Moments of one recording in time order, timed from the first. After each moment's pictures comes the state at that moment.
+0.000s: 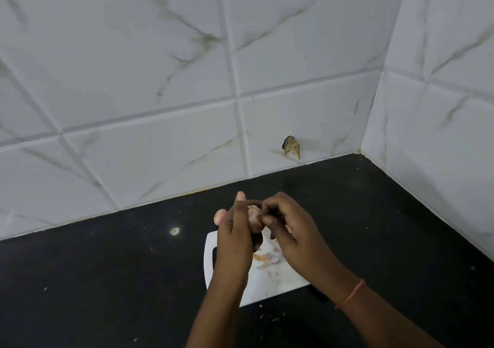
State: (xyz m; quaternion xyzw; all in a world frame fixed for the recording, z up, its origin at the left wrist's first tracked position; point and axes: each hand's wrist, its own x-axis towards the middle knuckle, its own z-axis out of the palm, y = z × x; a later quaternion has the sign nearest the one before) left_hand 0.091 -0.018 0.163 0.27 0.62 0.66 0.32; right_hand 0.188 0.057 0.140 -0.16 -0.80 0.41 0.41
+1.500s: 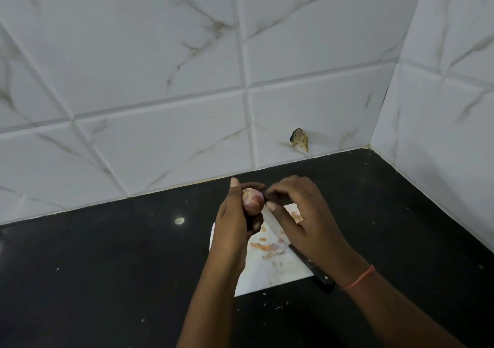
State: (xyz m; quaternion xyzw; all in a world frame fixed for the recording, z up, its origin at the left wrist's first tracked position) left_hand 0.081 -0.023 0.175 0.20 0.59 0.69 0.38; right_hand 0.188 0.069 0.143 -0.16 -0.86 0.22 0.44
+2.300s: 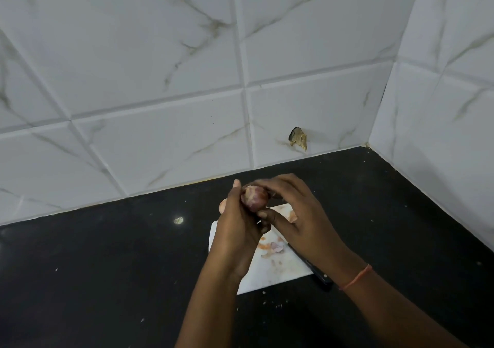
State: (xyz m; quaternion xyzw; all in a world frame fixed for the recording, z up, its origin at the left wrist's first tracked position) left_hand 0.086 -0.023 0.175 0.19 0.48 0.70 0.50; right_hand 0.186 0.066 0.143 -0.14 -0.85 0.31 0.41
